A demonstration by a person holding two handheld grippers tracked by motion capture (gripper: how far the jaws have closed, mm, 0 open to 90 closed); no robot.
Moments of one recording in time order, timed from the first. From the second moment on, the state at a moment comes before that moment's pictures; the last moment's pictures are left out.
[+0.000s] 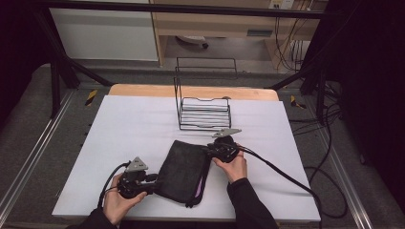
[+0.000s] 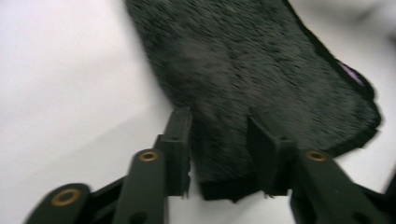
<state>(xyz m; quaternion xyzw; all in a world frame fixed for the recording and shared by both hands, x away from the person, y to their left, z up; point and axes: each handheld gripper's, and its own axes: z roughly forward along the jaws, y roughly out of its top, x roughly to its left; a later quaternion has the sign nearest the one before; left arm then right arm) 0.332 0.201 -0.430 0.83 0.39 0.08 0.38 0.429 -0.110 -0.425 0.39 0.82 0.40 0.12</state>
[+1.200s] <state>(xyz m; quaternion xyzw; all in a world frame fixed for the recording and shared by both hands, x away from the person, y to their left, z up) 0.320 0.192 -0.435 0.82 0.41 -0.01 0.40 0.358 -0.114 -0.431 0.40 0.82 0.41 0.03</state>
